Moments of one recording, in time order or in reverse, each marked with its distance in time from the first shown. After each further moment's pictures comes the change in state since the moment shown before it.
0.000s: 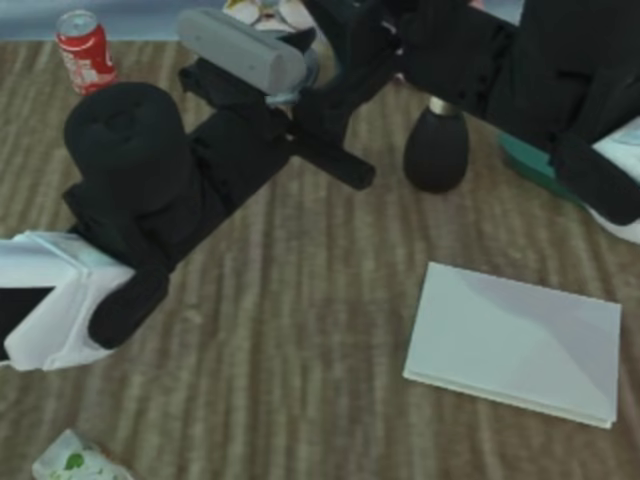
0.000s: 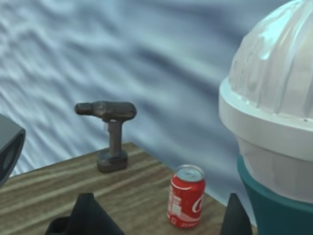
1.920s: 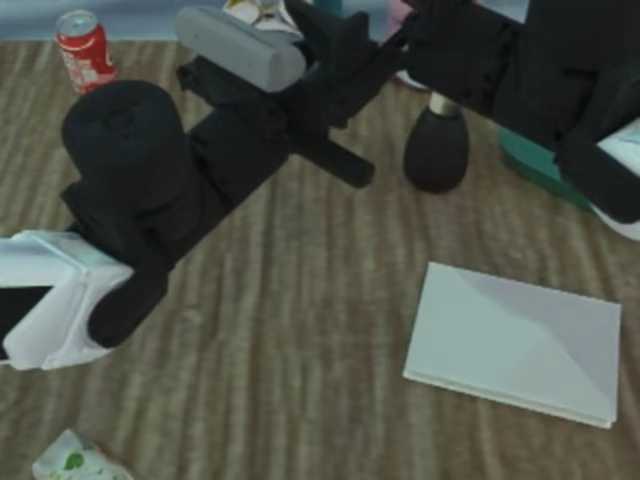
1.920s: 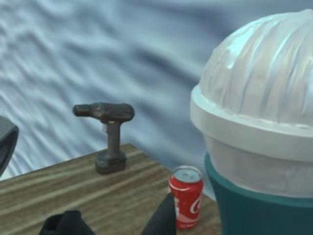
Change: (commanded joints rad) left arm 0.000 0.000 0.000 0.000 0.000 0.000; right arm 0.000 0.000 0.000 0.000 0.000 0.000
